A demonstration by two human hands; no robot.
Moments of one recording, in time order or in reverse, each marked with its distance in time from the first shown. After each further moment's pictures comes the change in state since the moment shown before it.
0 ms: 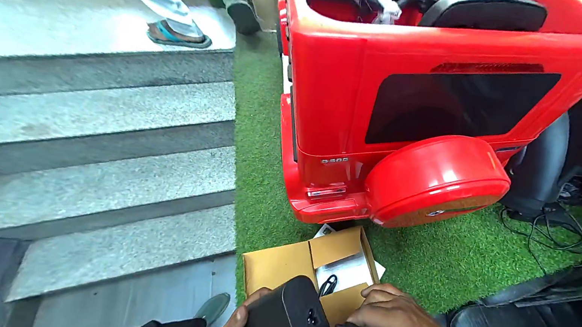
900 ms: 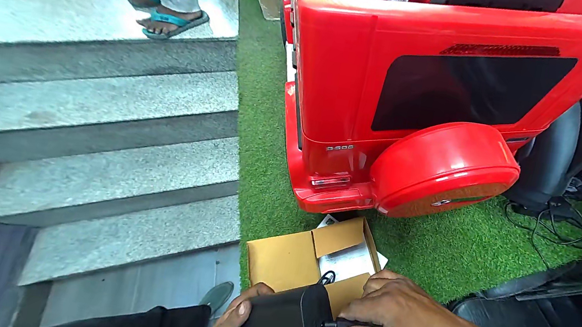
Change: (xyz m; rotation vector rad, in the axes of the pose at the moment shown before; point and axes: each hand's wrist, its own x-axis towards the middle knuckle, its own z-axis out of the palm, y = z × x) left_hand -0.008 0.007 -0.016 0.122 -0.066 -0.051; right_hand 0.023 -0.022 -0.016 -0.165 -0.267 0.067
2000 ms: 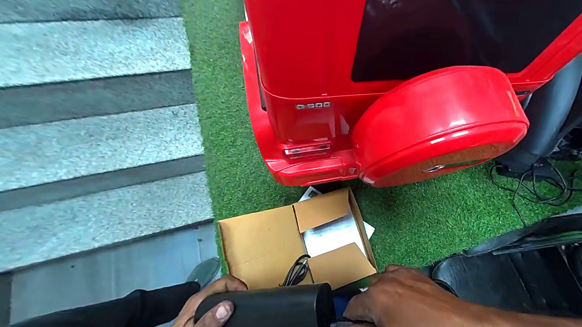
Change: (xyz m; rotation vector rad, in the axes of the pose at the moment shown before) left_hand -0.011 0.038 0.018 0.324 0.071 -0.146; right_hand 0.001 -0.037 -0.027 0.025 -0.420 0.408
